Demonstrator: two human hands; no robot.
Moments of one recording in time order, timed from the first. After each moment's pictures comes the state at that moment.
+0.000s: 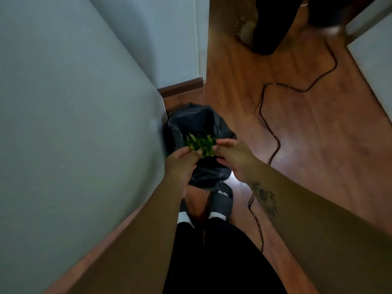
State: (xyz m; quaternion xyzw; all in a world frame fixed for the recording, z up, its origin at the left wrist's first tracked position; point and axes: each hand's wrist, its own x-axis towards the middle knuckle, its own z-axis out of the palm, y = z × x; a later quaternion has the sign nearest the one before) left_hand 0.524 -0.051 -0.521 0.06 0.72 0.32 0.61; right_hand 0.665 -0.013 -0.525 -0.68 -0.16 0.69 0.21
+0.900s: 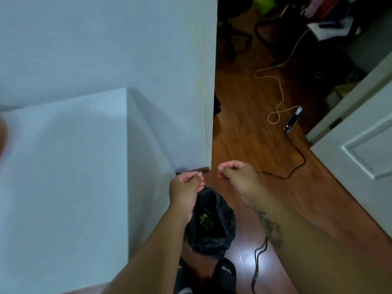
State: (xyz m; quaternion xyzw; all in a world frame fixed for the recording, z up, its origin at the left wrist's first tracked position) left_hand 0.526 0.022 -0.277 0.20 0.69 0.46 0.53; right_hand 0.667 0.061 -0.266 -0.63 -0.34 0.60 0.35
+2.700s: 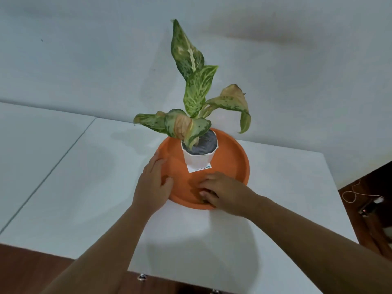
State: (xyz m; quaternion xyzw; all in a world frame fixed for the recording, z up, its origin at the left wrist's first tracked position) left_hand -0.054 -0.108 -0.137 0.50 0.80 0.31 0.13; right_hand 0.154 -0.008 -0.099 -0.21 -0.95 0.22 0.03
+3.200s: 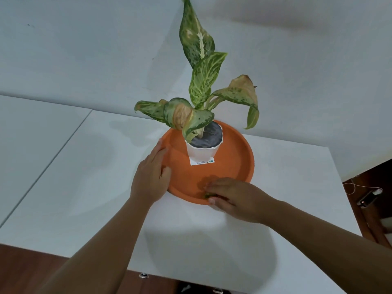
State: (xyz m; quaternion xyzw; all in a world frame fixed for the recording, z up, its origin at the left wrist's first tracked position) left_hand -0.069 -0.094 -0.137 0.53 0.79 0.29 0.10; right_hand 0.178 -0.012 -0.098 -0.19 -0.95 0.25 -0.01
